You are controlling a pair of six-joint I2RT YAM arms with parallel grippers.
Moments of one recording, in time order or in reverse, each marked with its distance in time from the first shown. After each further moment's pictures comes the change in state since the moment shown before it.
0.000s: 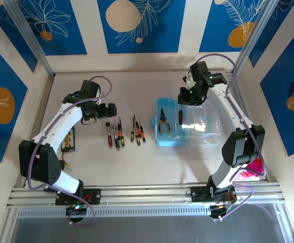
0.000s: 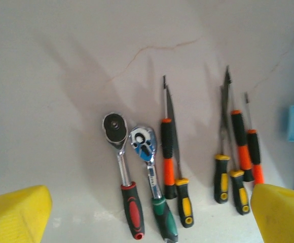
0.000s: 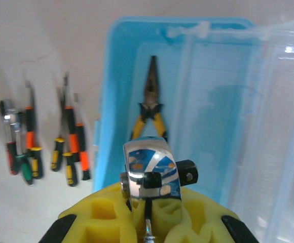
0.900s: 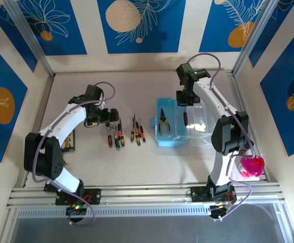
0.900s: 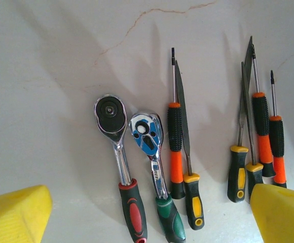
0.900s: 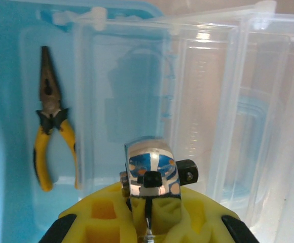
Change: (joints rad) left arm 0.000 0.059 -0.064 0.047 0.043 0.002; right arm 0.082 0.206 0.143 -0.142 0.368 0.029
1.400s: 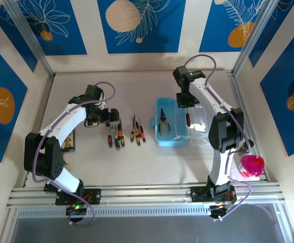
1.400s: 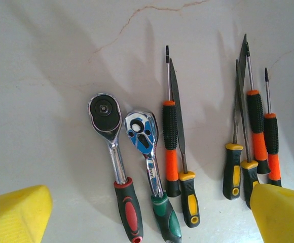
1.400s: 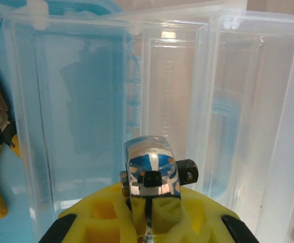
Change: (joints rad) left arm 0.000 0.000 0.000 0.000 0.018 0.000; right arm 0.018 0.049 0.000 -0.011 0.133 0.018
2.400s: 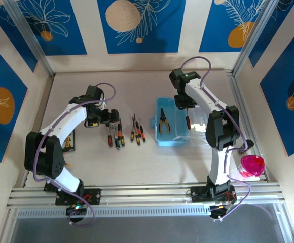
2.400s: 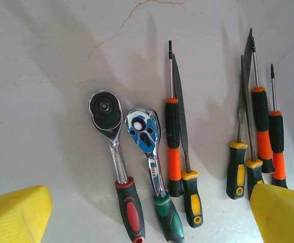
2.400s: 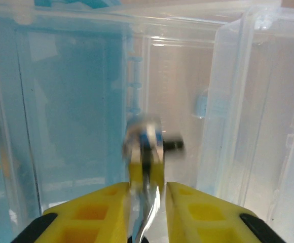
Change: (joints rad) left arm 0.000 0.011 -0.005 0.001 0.001 0.005; right arm 0.016 0.046 0.000 0.003 0.052 0.015
